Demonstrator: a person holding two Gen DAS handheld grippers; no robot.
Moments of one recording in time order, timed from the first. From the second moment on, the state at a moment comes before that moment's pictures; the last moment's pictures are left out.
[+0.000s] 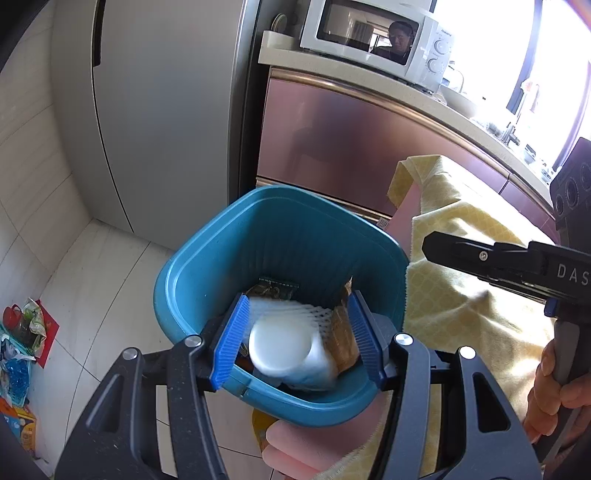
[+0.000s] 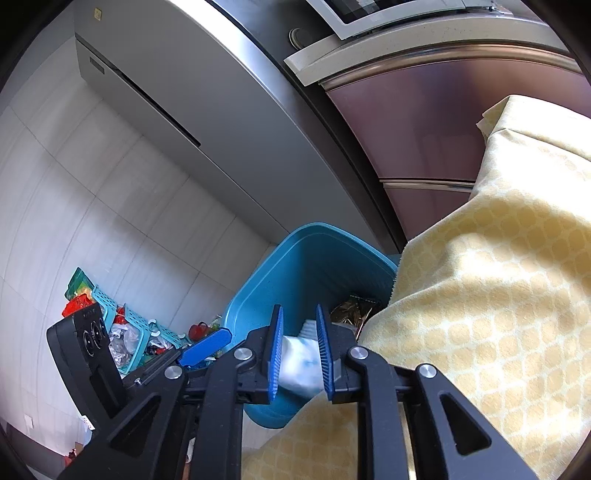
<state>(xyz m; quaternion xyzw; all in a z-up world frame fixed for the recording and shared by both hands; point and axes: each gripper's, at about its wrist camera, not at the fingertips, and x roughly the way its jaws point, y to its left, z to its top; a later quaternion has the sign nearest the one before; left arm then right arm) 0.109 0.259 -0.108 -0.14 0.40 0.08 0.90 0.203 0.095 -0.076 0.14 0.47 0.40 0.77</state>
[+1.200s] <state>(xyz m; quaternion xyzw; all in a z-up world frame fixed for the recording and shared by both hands) 0.017 0.166 -0.027 -0.06 0.26 0.05 0.96 0.085 -0.047 -0.021 0.06 0.28 0.30 0.91</state>
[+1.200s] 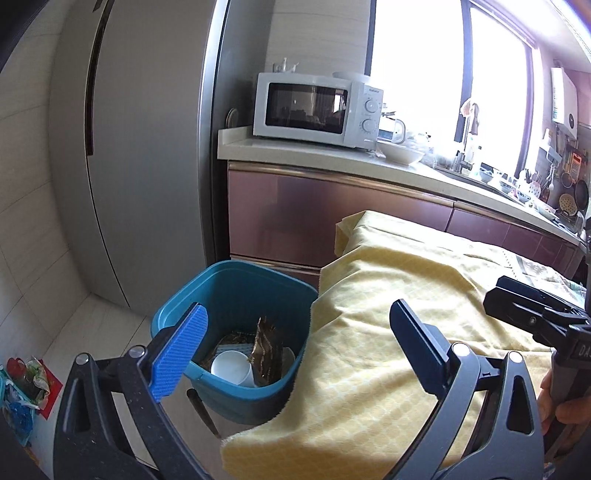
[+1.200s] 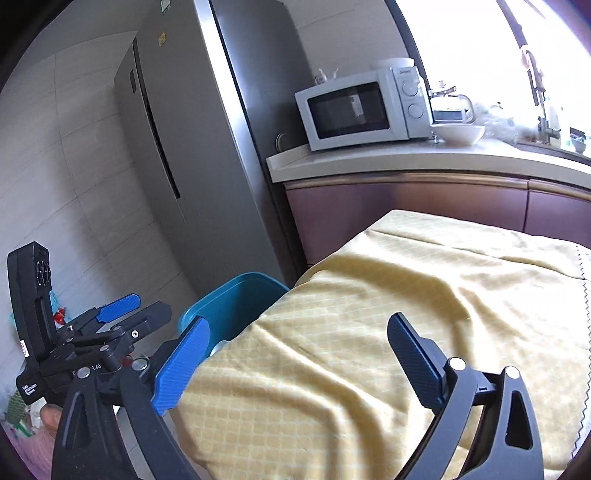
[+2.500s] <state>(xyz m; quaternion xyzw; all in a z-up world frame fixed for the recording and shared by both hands) -0.034 0.069 0.000 -0.02 0.15 0.02 0.99 -0.015 -0.146 -0.002 0.04 0.14 0.10 0.98</state>
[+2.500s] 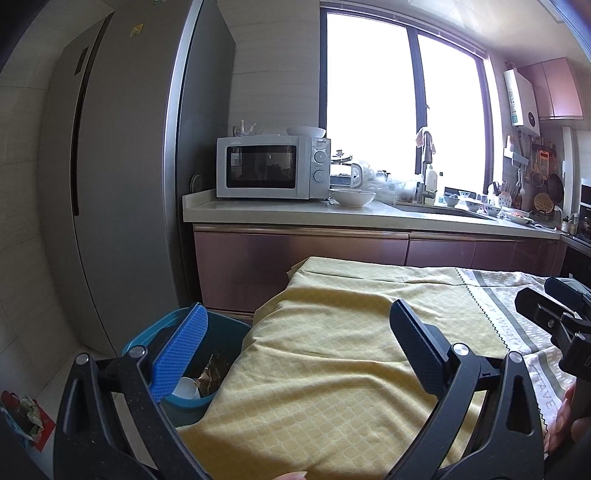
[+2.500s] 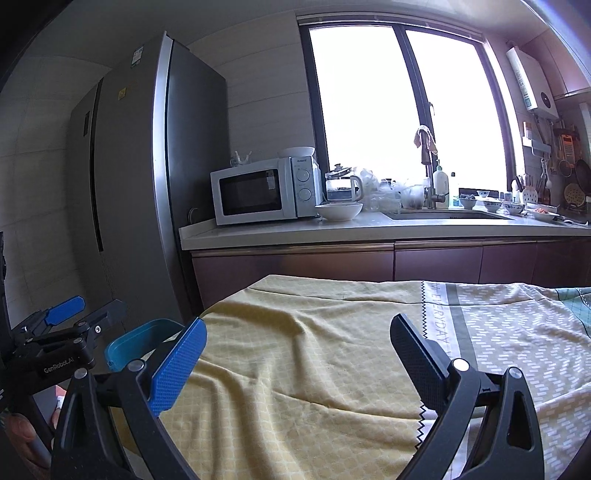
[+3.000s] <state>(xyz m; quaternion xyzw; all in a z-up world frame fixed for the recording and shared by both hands) -0.035 0.059 -0.002 0.00 0.13 0.03 0.99 -0.021 -0.159 0.001 0.04 0.12 0.08 0.99</state>
